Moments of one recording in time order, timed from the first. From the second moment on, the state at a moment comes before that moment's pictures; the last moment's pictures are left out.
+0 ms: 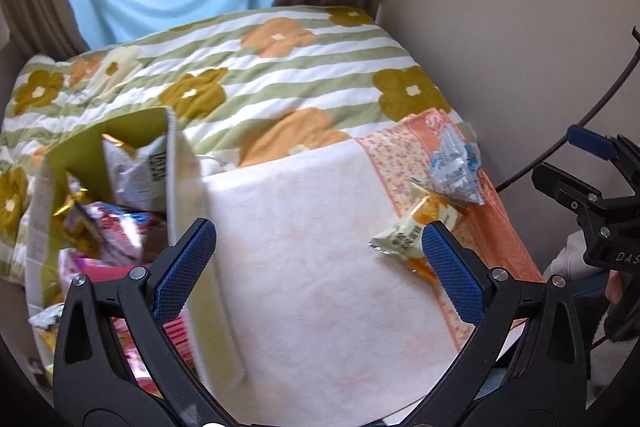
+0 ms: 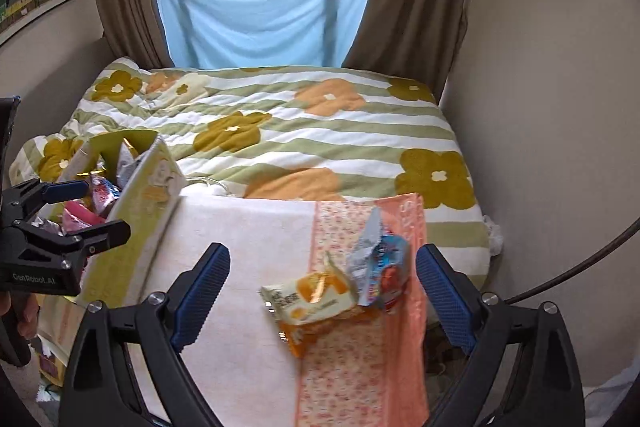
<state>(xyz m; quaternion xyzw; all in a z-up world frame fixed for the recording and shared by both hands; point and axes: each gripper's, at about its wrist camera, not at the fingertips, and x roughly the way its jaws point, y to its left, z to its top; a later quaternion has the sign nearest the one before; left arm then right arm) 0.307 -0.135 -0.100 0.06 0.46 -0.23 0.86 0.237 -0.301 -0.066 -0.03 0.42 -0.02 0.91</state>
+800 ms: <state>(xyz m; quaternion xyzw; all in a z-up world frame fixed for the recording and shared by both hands) 0.319 -0.290 -0.271 0.19 0.54 -0.33 0.75 0.299 -0.380 -0.194 -0.02 0.51 0.07 0.86</state>
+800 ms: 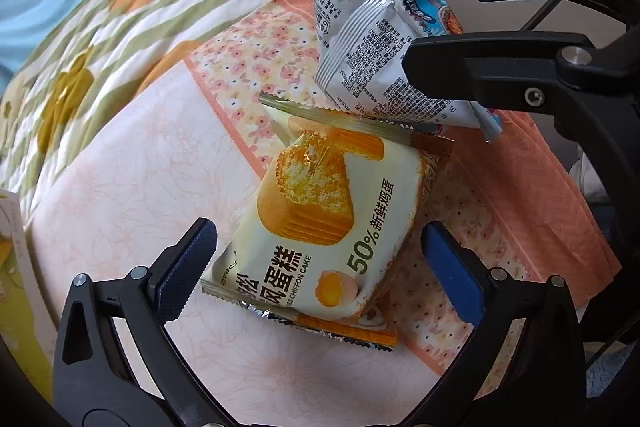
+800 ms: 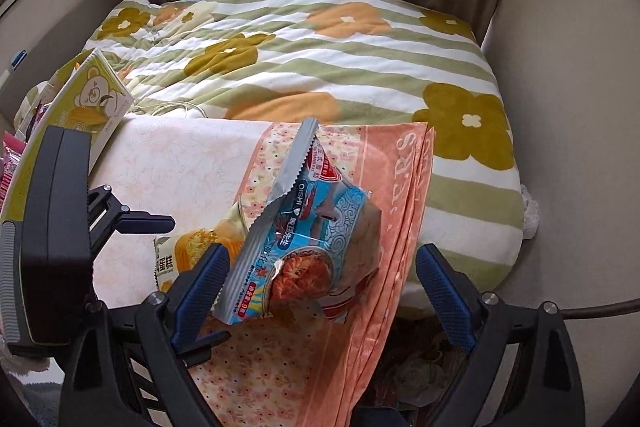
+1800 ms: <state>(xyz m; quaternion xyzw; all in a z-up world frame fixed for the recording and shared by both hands) 0.349 -0.229 -0.273 0.13 0.57 -0.29 0.76 0.313 -0.386 -0.204 -0.11 0.51 0.14 0.84</state>
